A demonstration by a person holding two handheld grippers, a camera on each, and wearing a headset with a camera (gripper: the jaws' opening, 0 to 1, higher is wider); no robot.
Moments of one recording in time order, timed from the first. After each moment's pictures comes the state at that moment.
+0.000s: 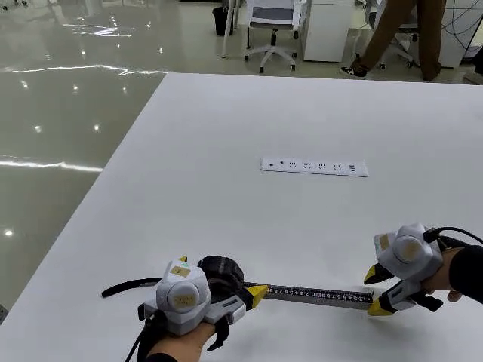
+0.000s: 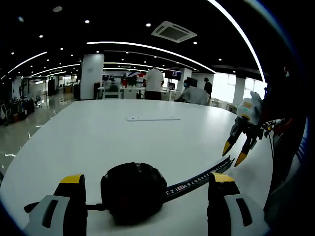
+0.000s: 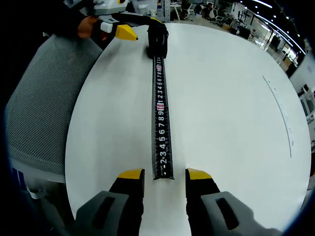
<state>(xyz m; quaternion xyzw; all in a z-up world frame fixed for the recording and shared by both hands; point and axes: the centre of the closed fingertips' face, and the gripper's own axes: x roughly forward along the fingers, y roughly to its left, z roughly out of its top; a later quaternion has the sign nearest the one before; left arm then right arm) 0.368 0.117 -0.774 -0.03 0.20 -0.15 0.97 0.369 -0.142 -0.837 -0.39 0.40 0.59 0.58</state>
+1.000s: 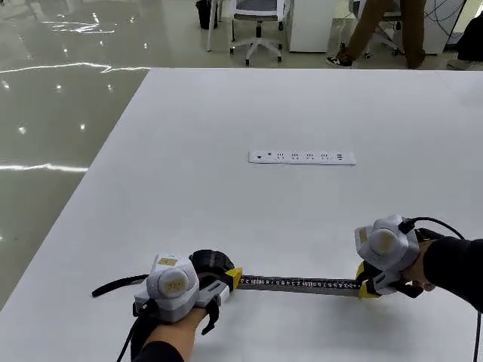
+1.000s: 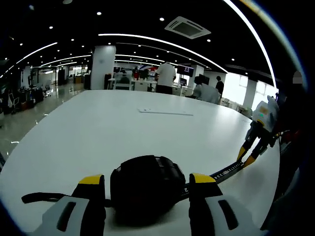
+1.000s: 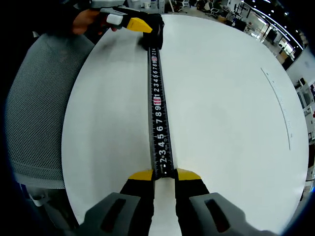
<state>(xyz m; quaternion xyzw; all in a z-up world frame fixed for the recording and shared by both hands) 0.382 0.134 -0.797 -0.05 0.24 -0.10 0.96 0.371 -0.146 -0.843 -0.41 0.43 0.55 0.60</state>
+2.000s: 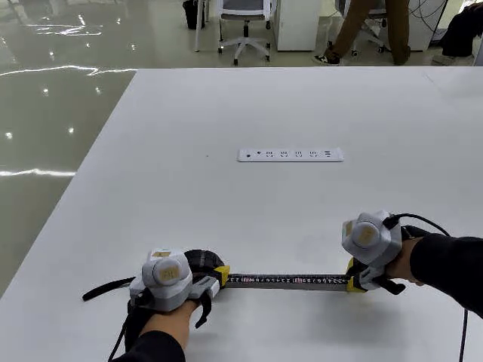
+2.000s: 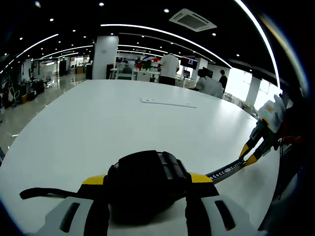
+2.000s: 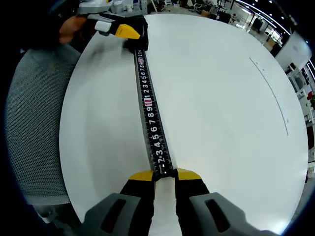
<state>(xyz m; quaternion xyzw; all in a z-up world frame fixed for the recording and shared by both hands) 0.381 0.132 -0.808 -0.06 0.28 -0.10 0.95 0.372 -0.143 -0.845 -0.38 0.45 0.50 0.63</state>
